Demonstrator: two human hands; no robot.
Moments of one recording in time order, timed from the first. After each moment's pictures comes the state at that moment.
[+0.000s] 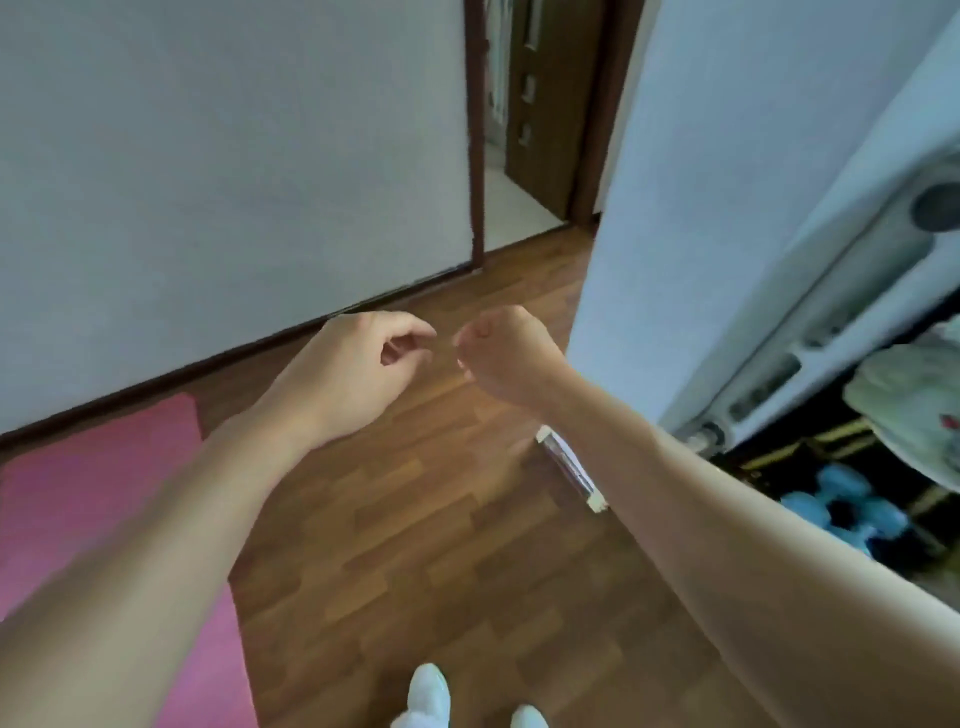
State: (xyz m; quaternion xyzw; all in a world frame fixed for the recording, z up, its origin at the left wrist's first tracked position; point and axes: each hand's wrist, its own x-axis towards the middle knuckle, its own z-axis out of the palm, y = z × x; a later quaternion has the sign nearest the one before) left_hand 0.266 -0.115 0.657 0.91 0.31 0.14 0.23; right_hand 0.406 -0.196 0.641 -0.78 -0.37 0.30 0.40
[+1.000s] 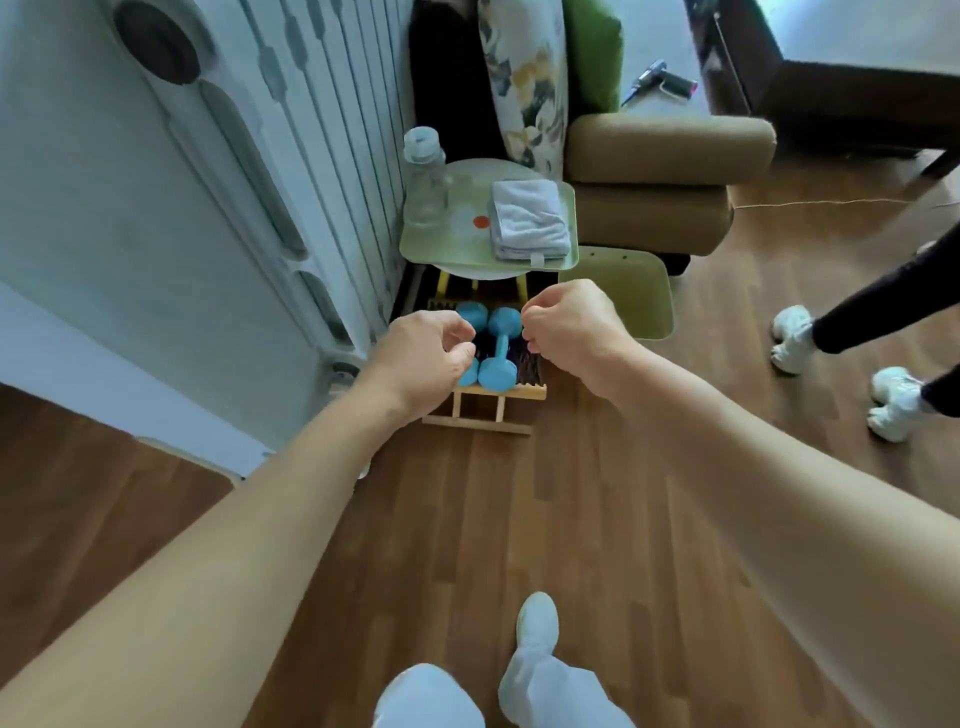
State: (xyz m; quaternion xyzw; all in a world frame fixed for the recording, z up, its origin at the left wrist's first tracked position) left_hand 0.690 -0.499 0.505 0.93 -0.07 -0.09 0.34; right_hand 0.703 -0.657 0.520 -0.87 0.16 0.09 0.45
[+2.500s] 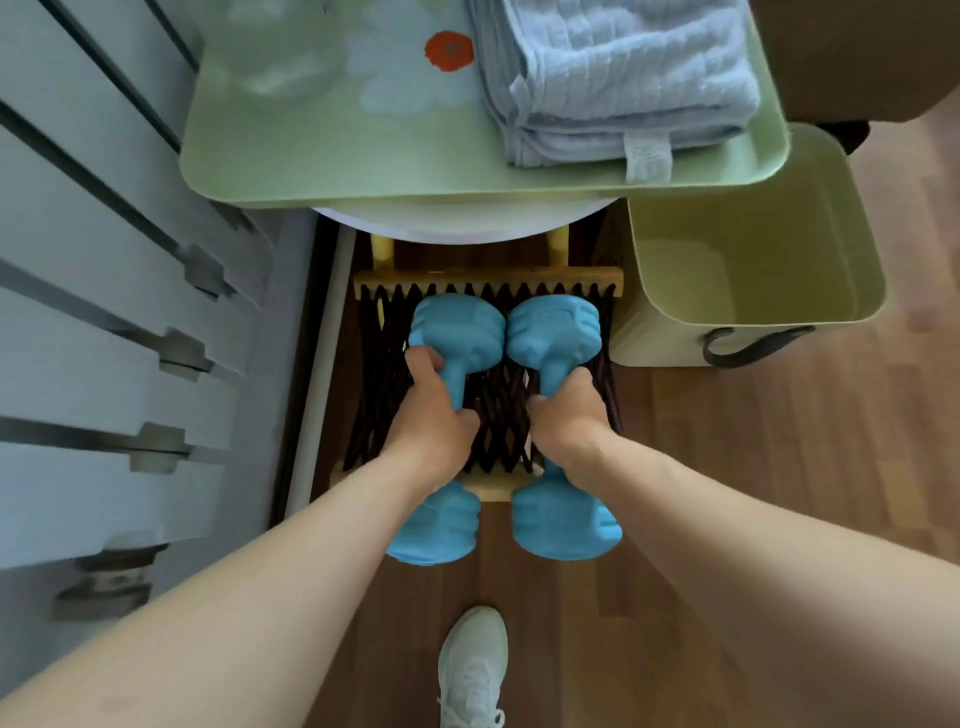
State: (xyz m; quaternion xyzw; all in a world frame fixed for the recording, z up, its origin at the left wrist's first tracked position) left_hand 1.002 -0.550 0.034 0.87 0.10 -0.27 0.39; right_hand 0.994 -0.680 0.027 -0.79 0.37 0.23 0.42
